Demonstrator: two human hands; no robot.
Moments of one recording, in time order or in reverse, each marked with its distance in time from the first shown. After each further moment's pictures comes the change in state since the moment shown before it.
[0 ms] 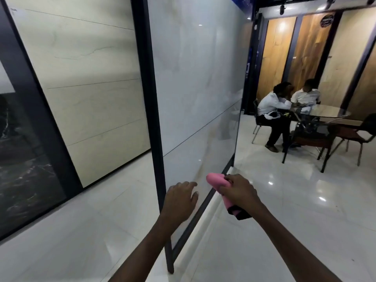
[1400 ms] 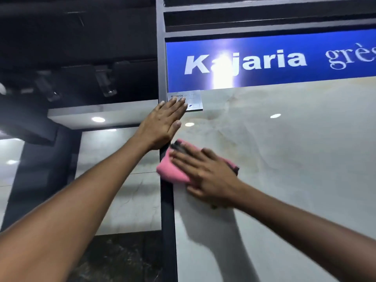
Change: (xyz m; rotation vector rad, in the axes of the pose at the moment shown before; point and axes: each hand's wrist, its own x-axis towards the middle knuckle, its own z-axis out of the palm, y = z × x) left_hand 0.462 -0.075 -0.482 1.354 0.672 -0.175; right_hand 0.526 -0.385 -0.148 0.156 0.982 -1.930
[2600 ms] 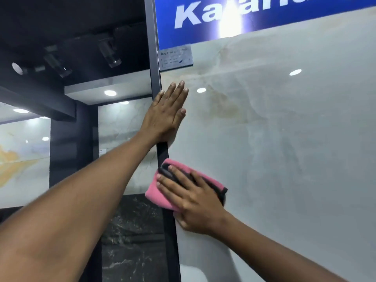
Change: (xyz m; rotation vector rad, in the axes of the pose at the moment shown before) left_hand -0.061 0.076 0.018 0.034 -0.086 -0.125; right_hand -0.095 -0.135 0.017 0.143 0.048 0.097
